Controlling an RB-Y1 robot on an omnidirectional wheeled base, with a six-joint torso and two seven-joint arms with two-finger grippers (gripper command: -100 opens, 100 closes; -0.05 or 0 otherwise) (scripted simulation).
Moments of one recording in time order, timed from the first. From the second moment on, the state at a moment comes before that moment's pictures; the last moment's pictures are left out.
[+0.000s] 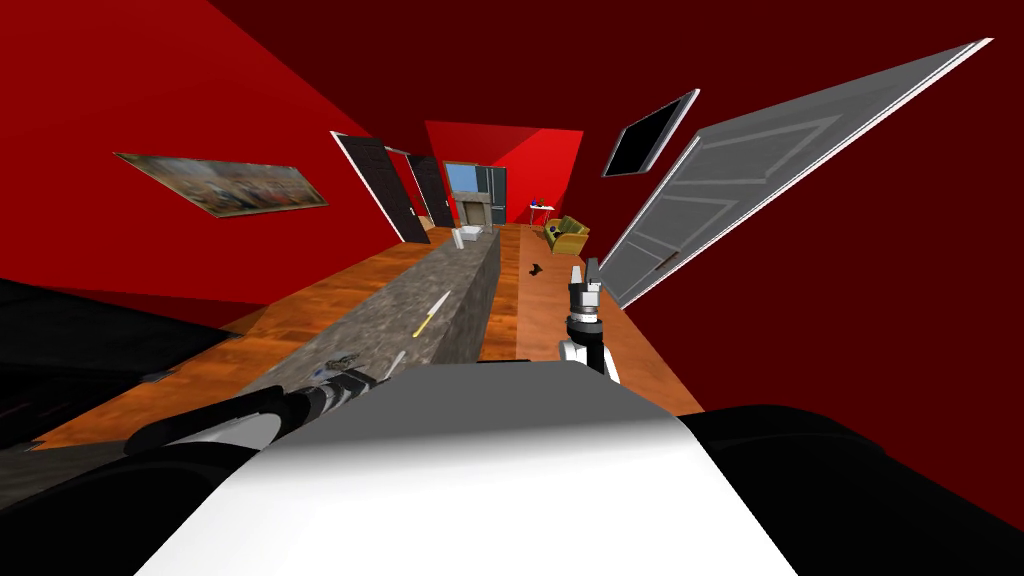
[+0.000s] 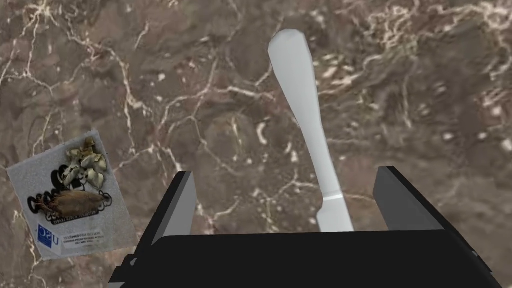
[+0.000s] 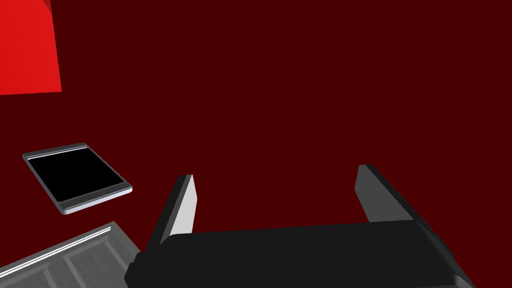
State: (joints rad) left arm 0.99 0.62 0.51 -2.19 0.96 0.93 0.84; right arm 0.46 -0.04 0.06 -2.29 0.12 -0.52 0.10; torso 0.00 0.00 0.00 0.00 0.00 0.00
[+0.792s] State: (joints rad) left arm 1.05 0.64 0.57 -2.19 1.08 1.14 0.96; right arm 0.46 -0.04 0.06 -2.29 0.12 -0.52 0.10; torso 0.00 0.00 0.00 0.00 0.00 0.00
